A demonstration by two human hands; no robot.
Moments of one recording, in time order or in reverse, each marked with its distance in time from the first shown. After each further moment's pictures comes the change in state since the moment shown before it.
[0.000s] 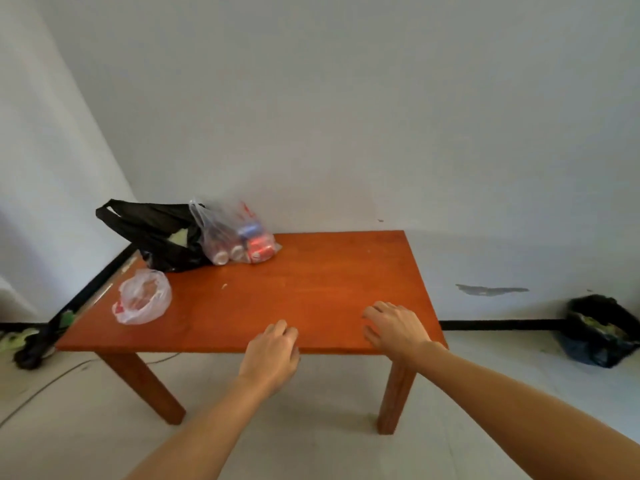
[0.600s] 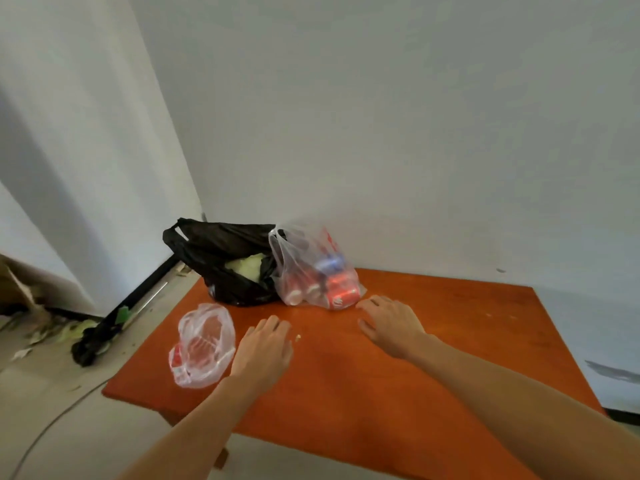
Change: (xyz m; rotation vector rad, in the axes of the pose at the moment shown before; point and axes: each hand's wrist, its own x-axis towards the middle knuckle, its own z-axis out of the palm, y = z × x) left_hand 0.160 -0.300 -0.016 -0.004 0.118 -0.183; right_hand 0.364 -0.119 0.078 -0.006 -0.032 -0.172
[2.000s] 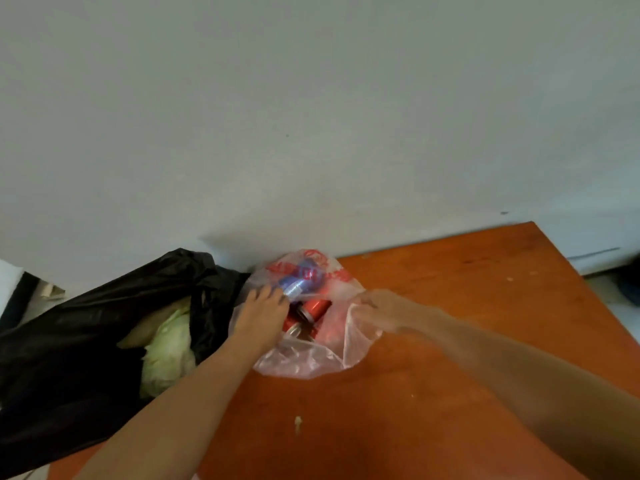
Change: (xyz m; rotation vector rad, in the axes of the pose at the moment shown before) left_hand 0.369 -0.111 0.184 0.414 -0.476 0.523; right_hand 0.250 0.109 0.117 0.431 -0.464 0.343
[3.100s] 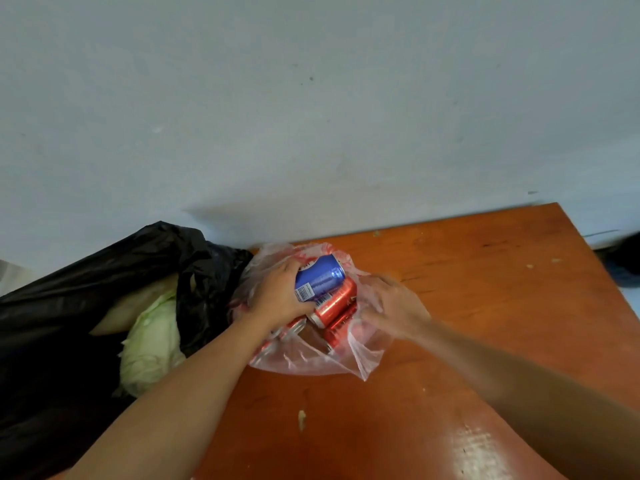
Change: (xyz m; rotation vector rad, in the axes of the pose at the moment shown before) left_hand 0.057 -0.005 0.046 -0.843 0.110 -0.099; right_hand 0.034 0.044 0.070 0.091 0.245 0.171
